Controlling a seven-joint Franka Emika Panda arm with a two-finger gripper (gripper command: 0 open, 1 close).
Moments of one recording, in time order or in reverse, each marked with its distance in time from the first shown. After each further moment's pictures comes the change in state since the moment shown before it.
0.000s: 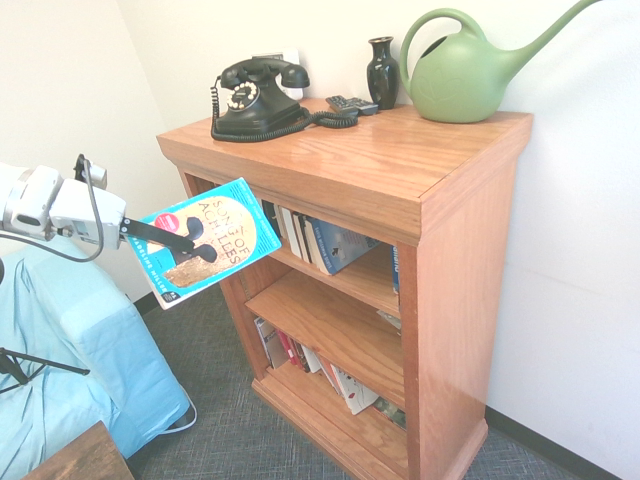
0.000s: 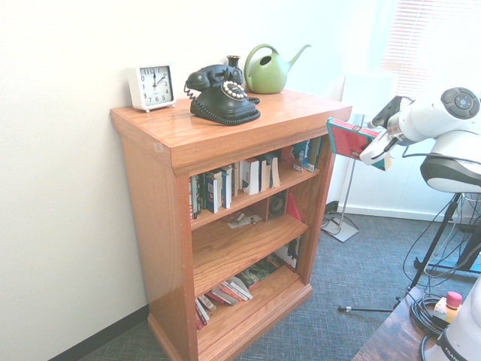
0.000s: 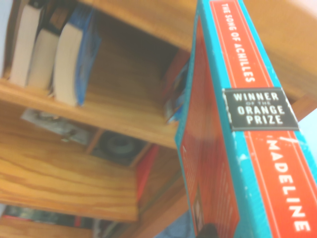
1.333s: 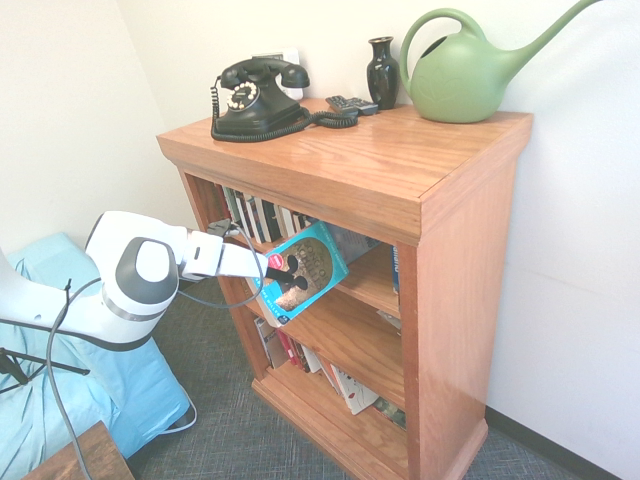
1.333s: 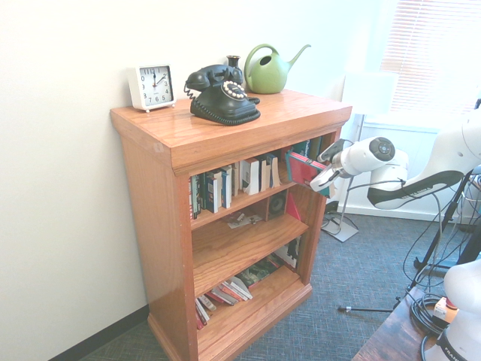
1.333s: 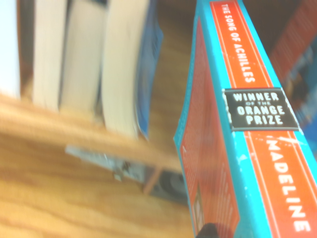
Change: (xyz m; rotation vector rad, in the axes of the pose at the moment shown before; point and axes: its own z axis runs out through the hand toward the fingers) arm -0.031 -0.071 0.194 0.153 -0.045 0.042
